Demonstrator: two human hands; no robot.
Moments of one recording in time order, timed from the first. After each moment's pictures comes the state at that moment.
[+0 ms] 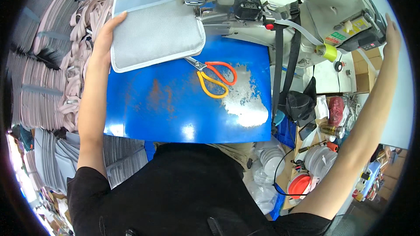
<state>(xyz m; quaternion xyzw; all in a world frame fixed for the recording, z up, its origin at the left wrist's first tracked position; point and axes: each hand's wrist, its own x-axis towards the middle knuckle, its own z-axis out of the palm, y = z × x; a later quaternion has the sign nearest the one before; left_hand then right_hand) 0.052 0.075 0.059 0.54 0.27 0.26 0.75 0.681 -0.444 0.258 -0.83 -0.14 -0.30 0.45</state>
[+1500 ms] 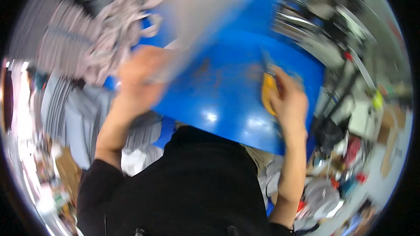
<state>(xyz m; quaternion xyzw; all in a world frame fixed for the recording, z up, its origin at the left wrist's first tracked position) -0.079 -0.066 0.072 0.91 0.15 0.36 0.12 0.222 -0.259 -0.021 -0.81 -0.49 0.12 0.29</state>
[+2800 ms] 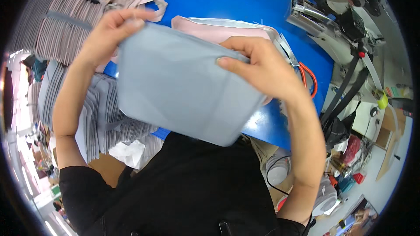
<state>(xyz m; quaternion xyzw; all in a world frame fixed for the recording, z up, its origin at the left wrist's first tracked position) -0.132 0.019 0.110 0.74 0.35 0.13 0.56 0.162 -0.163 0.049 -0.53 -0.57 0.50 0.38</state>
